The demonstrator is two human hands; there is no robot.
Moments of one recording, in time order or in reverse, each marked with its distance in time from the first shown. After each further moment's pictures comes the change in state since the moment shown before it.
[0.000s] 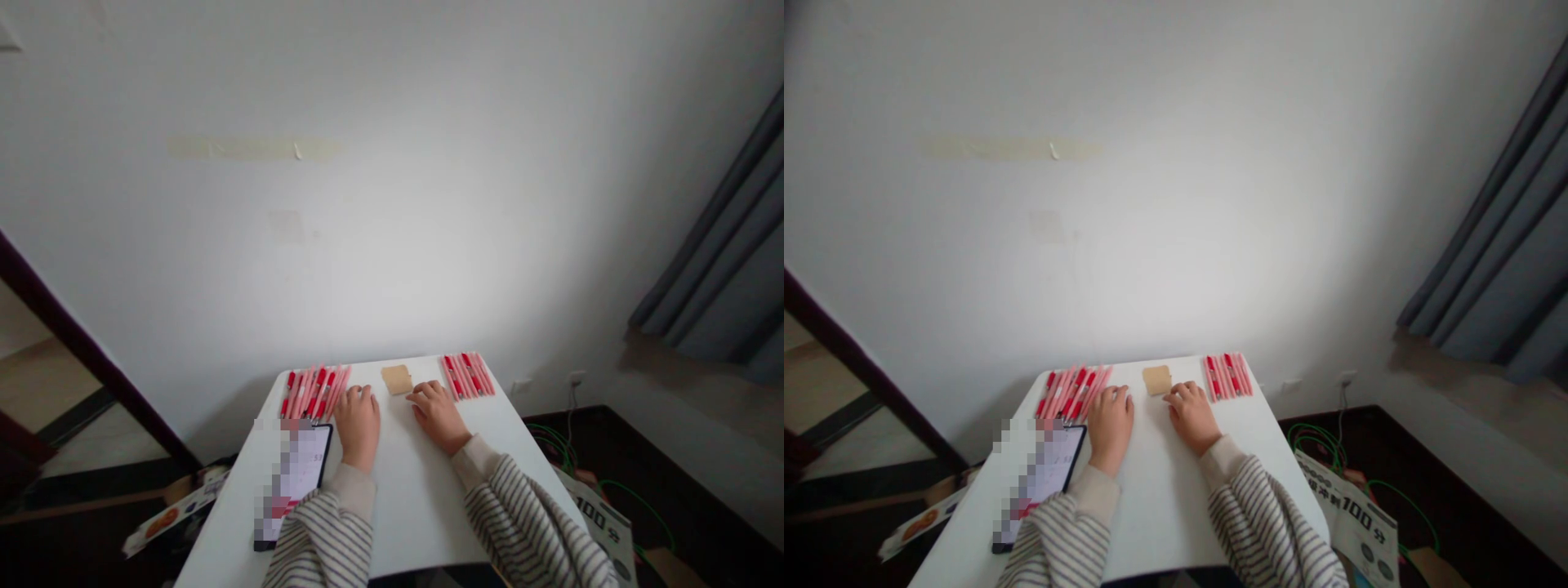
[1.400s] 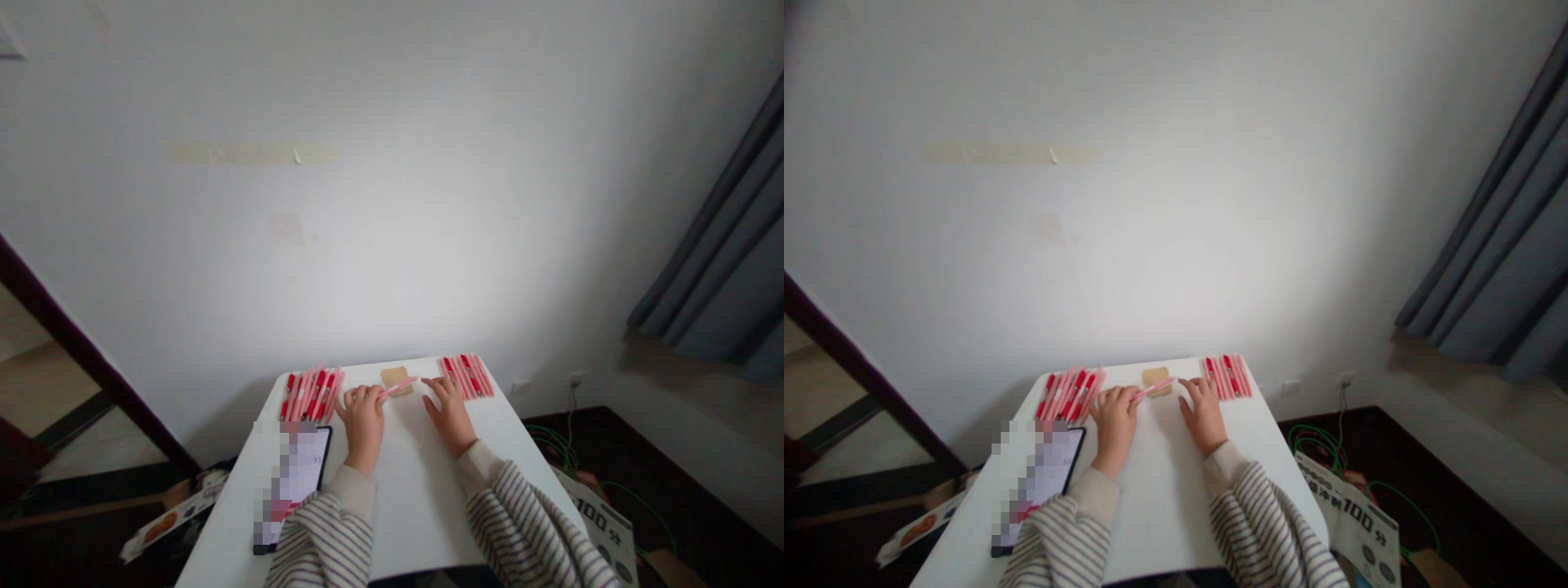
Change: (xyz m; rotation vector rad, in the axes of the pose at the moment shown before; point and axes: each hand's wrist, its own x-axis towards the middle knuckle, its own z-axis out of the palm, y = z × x) left_hand 0.002 0.005 0.001 -0.211 0.060 0.036; right_hand -0.005 0.021 0.010 0.174 0.328 0.114
